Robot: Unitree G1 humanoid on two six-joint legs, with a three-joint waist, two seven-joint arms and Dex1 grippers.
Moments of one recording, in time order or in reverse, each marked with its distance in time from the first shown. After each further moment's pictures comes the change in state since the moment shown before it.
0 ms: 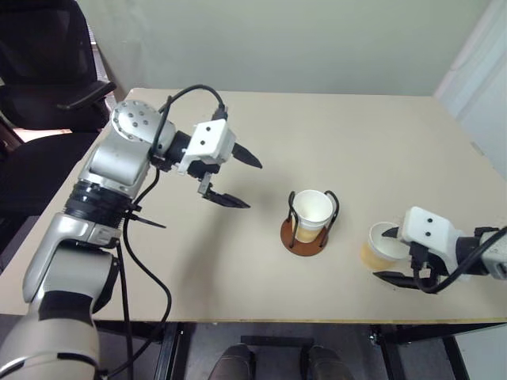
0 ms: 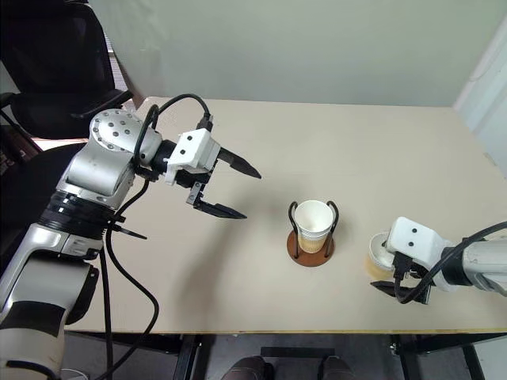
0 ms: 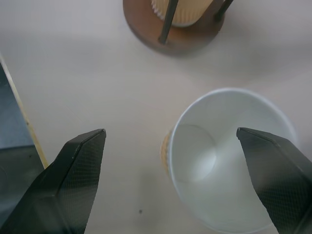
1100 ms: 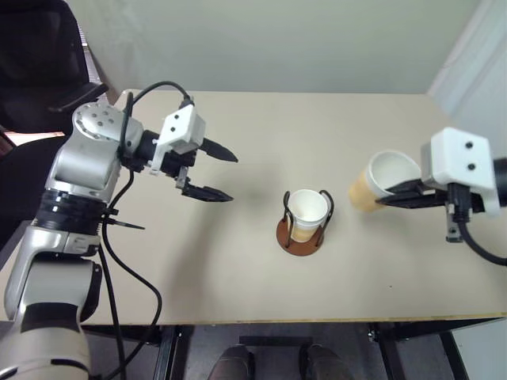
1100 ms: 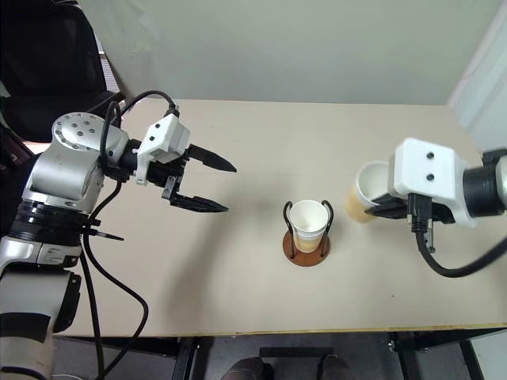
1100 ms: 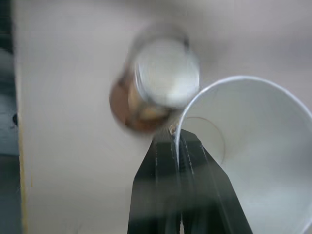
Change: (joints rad) left arm 0.073 0.076 0.136 -0.036 -0.026 0.228 -0.021; right arm -0.798 -0.035 0.156 0.058 0.118 0.044 0.331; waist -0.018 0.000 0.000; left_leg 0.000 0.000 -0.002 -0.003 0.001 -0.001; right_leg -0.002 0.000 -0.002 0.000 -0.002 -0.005
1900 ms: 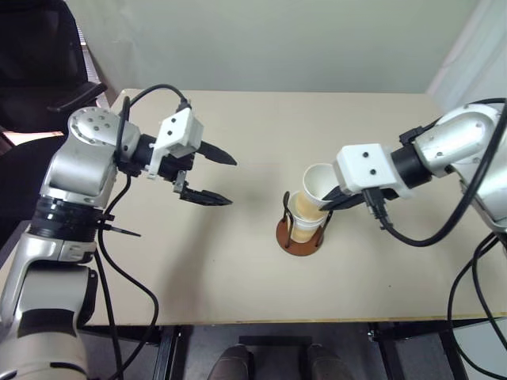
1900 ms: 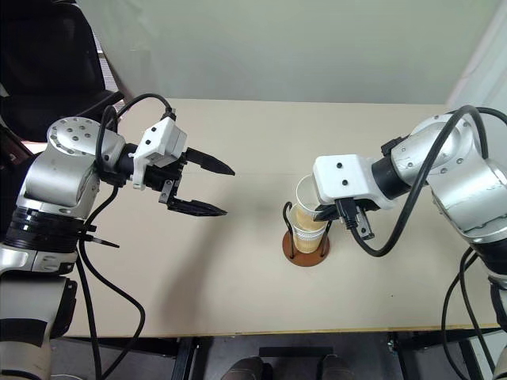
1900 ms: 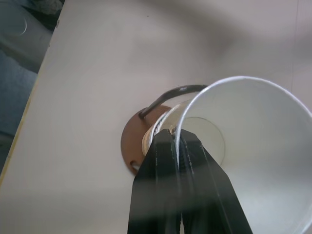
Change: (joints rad) left arm 0.041 0.008 0.013 -0.074 0.003 0.022 0.017; right arm -0.237 0.357 0.407 0.220 -0.363 -0.172 0.184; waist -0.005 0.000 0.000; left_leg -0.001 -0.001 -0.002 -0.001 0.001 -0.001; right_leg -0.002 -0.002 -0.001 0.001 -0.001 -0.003
